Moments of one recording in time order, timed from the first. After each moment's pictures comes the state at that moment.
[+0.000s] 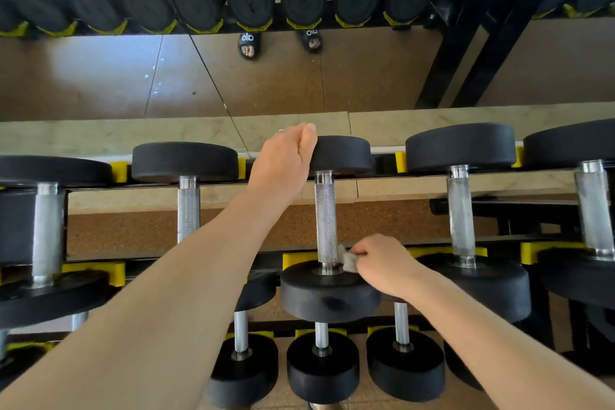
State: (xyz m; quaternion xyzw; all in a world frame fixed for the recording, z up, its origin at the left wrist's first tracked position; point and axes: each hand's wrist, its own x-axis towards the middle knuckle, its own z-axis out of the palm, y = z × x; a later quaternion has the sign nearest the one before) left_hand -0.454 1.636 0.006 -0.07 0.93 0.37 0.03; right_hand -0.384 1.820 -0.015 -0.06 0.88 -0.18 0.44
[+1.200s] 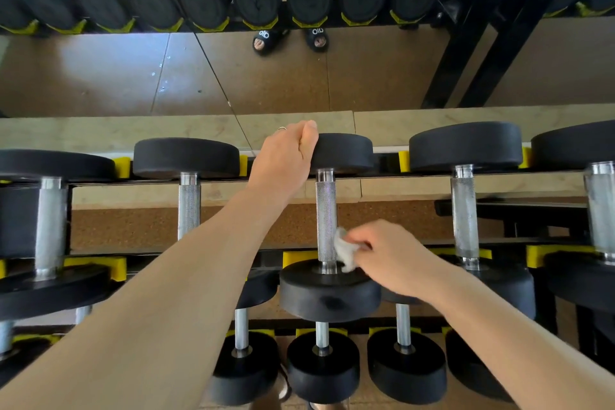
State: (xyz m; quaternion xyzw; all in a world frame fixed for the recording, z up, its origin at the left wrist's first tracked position) left_hand -0.454 1.638 0.008 -0.07 0.92 0.37 0.03; right_hand -0.388 1.820 0.017 -0.12 0.88 -0.25 0.39
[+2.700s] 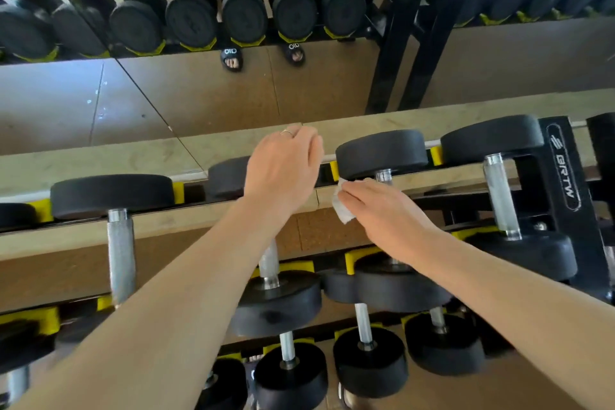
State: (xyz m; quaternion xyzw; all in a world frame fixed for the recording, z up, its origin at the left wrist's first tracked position) left_hand -0.473 1.729 0.035 0.06 0.97 0.25 -0.02; right_hand -0.432 1.918 0.022 -0.33 0.94 0.04 0.10
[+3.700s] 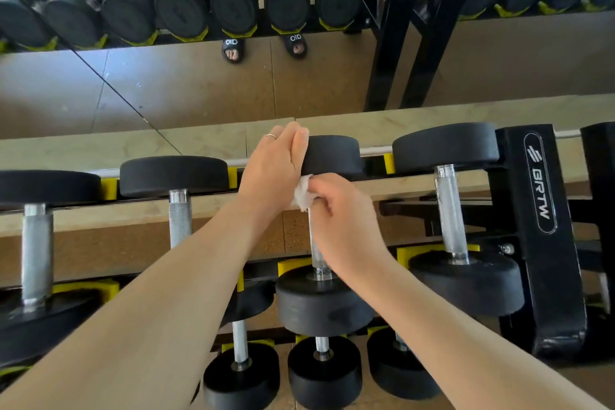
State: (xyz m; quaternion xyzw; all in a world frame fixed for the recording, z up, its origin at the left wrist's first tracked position) left_hand -0.498 1.847 0.016 -0.03 0.93 0.36 0.02; right_hand -0.439 1.973 0.038 -0.04 0.89 -0.45 0.08
